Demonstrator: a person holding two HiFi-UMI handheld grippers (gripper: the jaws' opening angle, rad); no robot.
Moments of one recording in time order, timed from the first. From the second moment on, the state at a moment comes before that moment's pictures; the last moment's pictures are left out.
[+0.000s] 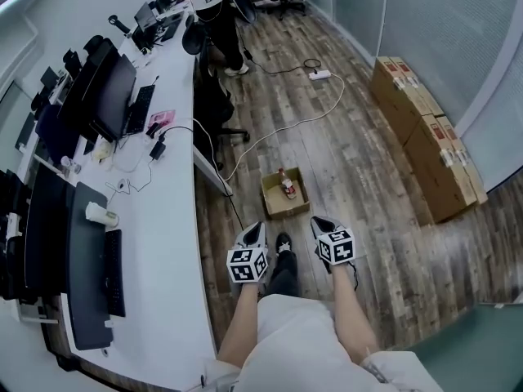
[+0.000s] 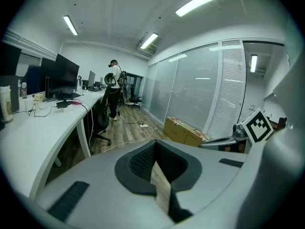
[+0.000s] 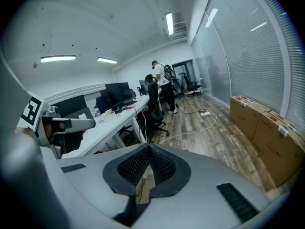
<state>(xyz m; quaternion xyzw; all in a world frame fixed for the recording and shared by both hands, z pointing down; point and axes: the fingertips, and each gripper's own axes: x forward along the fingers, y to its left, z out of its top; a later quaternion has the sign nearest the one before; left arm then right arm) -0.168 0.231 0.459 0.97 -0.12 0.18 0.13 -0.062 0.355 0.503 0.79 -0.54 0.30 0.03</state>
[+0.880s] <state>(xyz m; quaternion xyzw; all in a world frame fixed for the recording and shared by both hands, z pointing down) 0.038 -0.044 0.469 0.95 -0.12 0.16 0.23 0.132 0.090 0.512 0.73 -0.58 0.33 0.15</state>
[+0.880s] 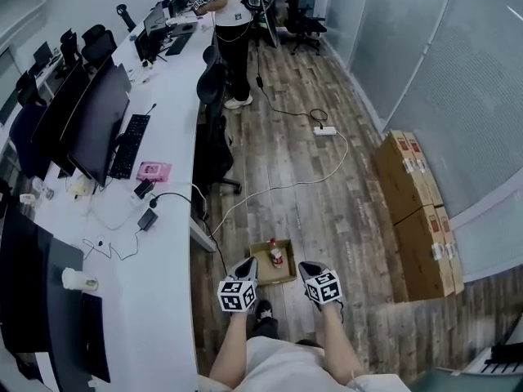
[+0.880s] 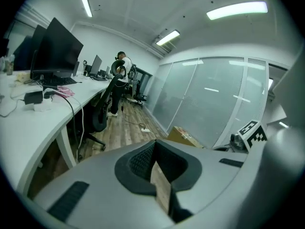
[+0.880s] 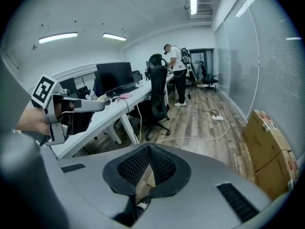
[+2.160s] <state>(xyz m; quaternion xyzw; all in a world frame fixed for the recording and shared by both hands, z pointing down) 0.160 -0.152 0.693 0.90 -0.22 0.25 0.28 0.297 -0.132 0.732 0.54 -0.69 0.34 0.34</state>
